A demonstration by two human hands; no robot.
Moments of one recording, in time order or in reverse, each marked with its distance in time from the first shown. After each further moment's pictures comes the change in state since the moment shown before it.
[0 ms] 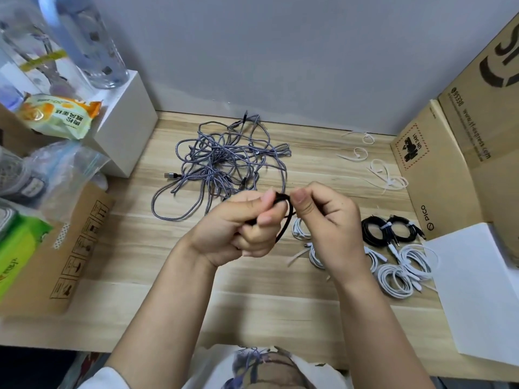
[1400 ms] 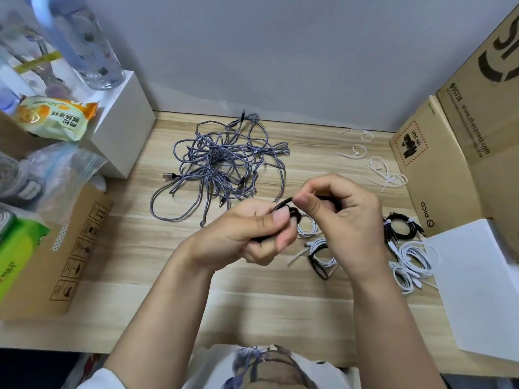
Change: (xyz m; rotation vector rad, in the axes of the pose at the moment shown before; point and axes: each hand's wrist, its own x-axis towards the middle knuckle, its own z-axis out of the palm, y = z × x) left_hand -0.001 -0.002 0.011 0.352 0.092 -0.002; right_hand 0.001 -0.015 -0.013 0.005 0.059 -0.025
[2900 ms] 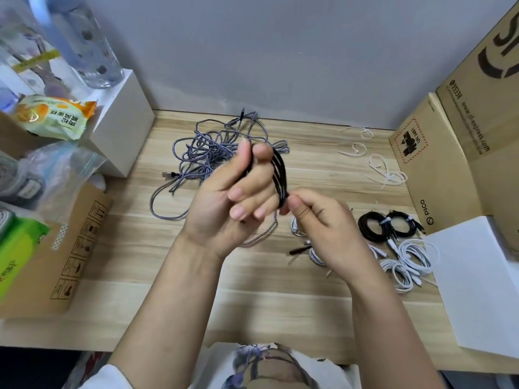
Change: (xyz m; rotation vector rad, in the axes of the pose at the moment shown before) left_hand 0.013 0.021 0.001 -0.769 -0.031 0.313; right_hand -0.003 0.016 0.000 -0.331 -0.247 0.114
